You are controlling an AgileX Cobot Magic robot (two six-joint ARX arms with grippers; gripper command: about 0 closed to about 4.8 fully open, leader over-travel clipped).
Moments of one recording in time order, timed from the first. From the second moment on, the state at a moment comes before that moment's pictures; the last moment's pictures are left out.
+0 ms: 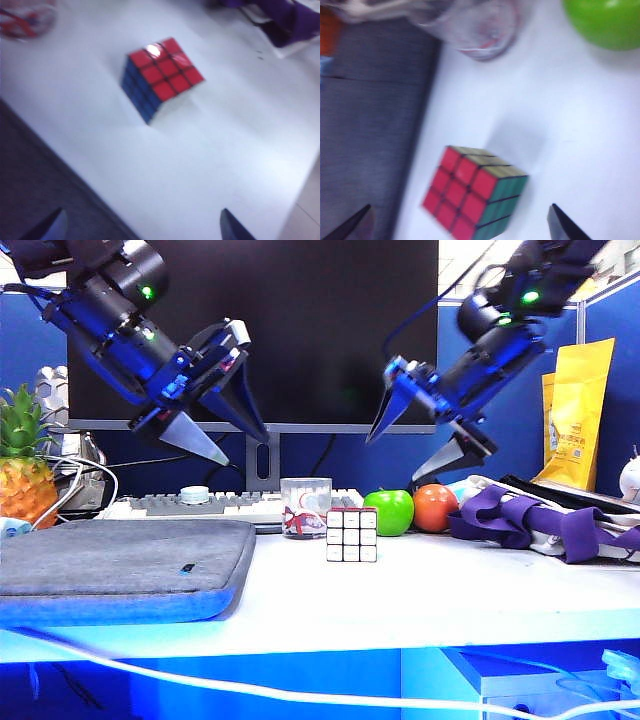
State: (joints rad) left arm -0.31 1.77 1.32 -0.34 0.51 0.13; right arm 0.20 2.11 1.81 -0.55 -0.56 0.23
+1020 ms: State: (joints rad) left arm -0.31 1.77 1.32 -0.49 0.52 0.11; right arm 0.36 2.40 2.27 -0.97 -0.24 0.21
